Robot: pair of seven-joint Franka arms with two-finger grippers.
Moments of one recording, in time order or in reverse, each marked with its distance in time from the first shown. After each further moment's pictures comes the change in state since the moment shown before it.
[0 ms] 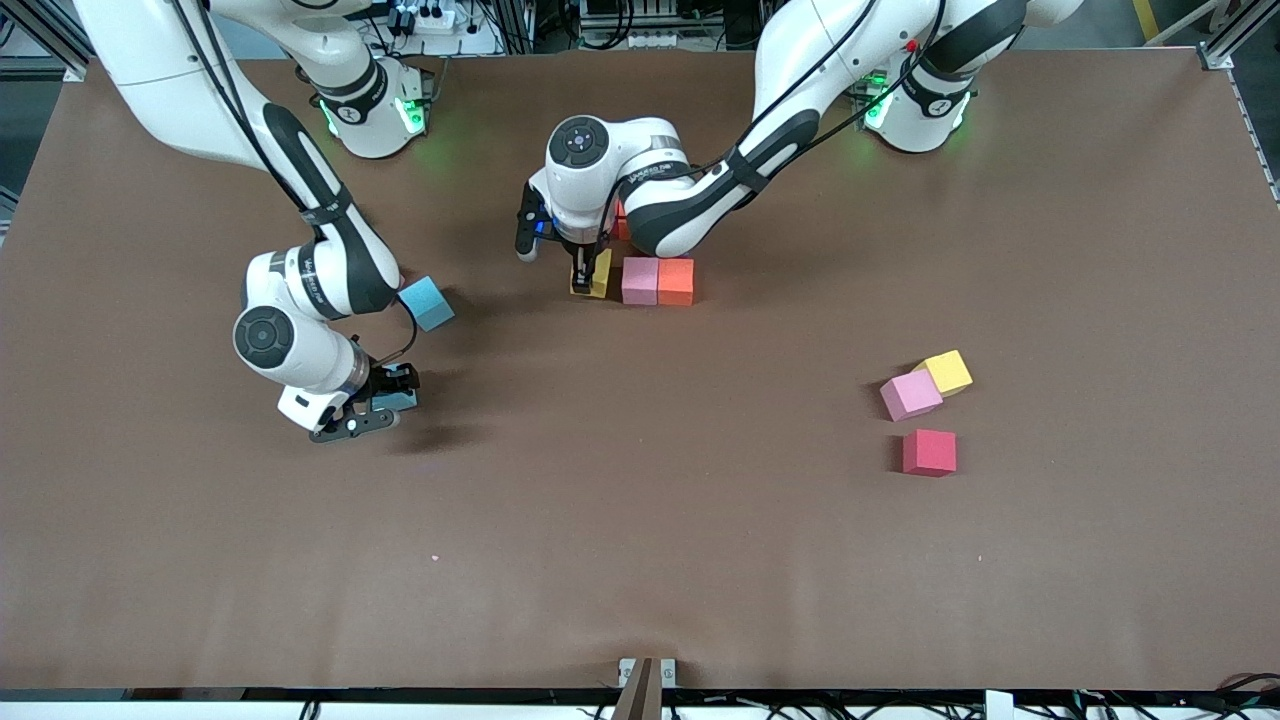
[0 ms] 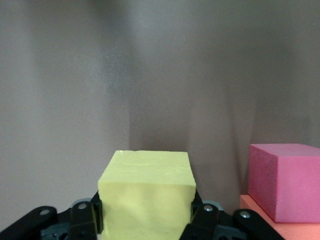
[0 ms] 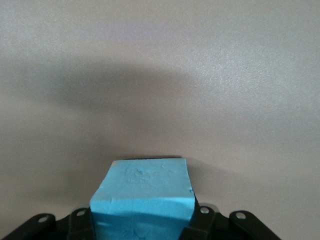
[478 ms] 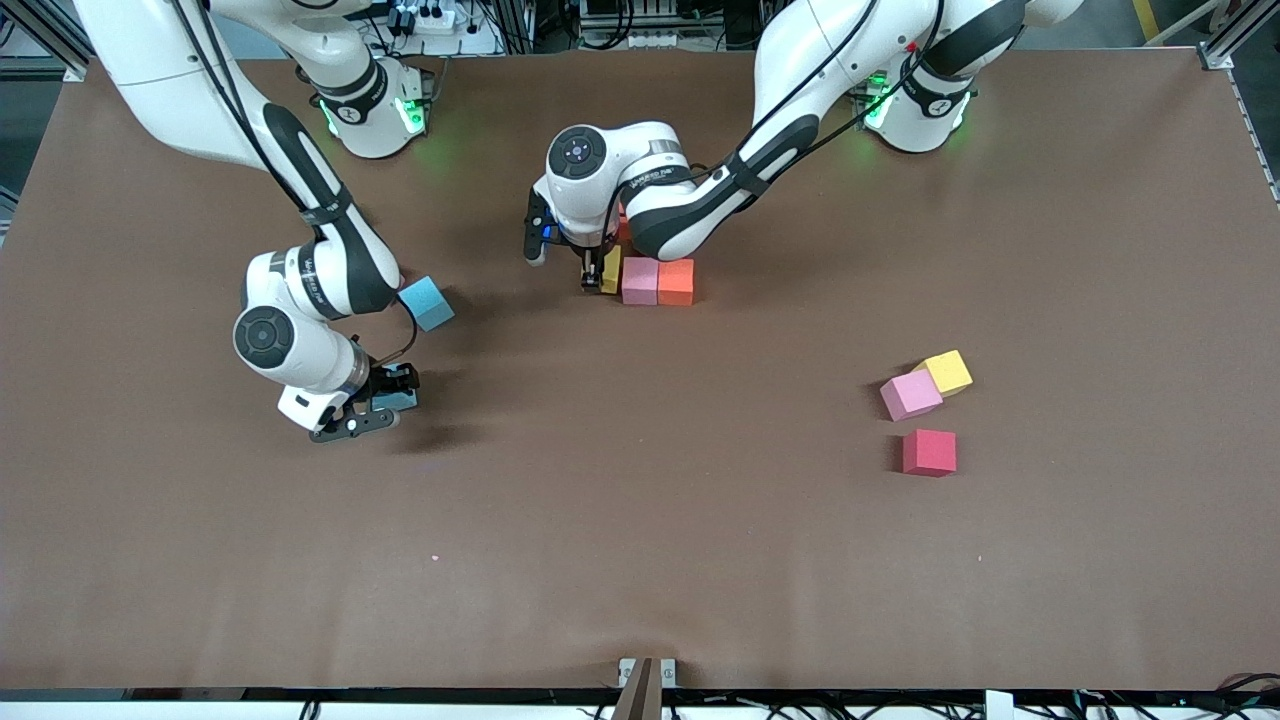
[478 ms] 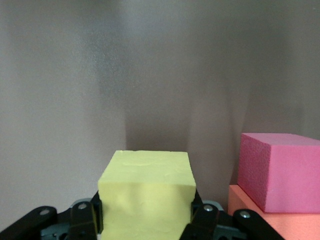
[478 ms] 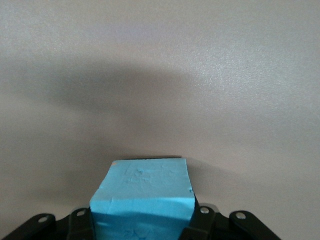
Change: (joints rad) left arm 0.000 0.006 0.001 0.000 -0.028 -0.049 -0.019; right arm 0.000 0.000 0.000 0.000 0.000 0.000 0.000
